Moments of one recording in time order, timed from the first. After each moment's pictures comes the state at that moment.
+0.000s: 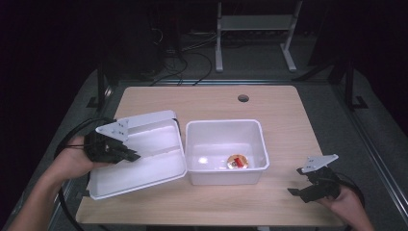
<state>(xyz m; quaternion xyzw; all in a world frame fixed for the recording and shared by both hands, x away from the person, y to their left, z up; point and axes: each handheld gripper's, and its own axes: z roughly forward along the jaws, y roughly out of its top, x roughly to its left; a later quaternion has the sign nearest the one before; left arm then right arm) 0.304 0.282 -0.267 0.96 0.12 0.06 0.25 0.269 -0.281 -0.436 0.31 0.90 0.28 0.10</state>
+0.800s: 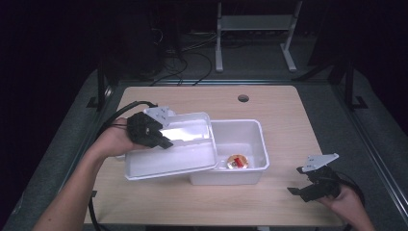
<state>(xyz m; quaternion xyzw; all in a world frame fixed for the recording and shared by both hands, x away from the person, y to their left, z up) 0.350 0.199 -0.269 0.97 0.07 0.03 0.24 0.271 -0.280 -0.433 0.30 0.90 0.28 0.11</state>
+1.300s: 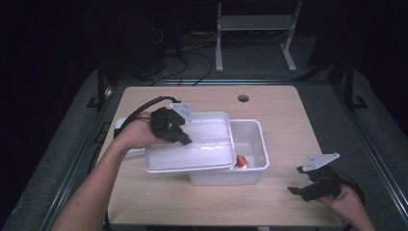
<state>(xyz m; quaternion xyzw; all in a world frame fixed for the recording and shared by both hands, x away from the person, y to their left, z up) 0.368 0.150 -0.274 0.97 0.04 0.02 0.24 0.271 -0.281 -0.432 0.30 0.90 0.29 0.10</state>
